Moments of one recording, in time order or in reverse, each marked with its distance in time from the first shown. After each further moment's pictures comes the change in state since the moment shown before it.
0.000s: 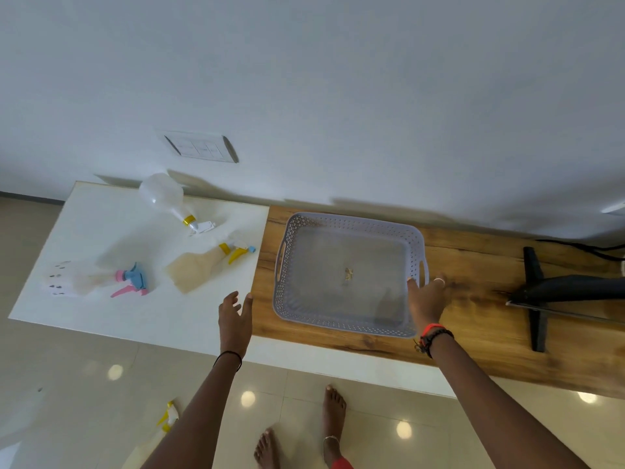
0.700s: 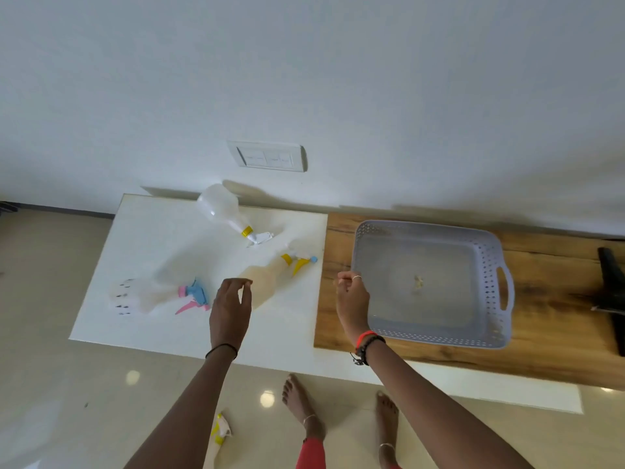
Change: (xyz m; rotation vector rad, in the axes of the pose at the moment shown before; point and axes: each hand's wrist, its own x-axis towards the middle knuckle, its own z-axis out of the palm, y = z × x) left_hand 0.117 -0.010 -0.142 0.343 0.049 0.385; right_hand -0.183 -0.105 0.201 0.266 -0.340 -0.178
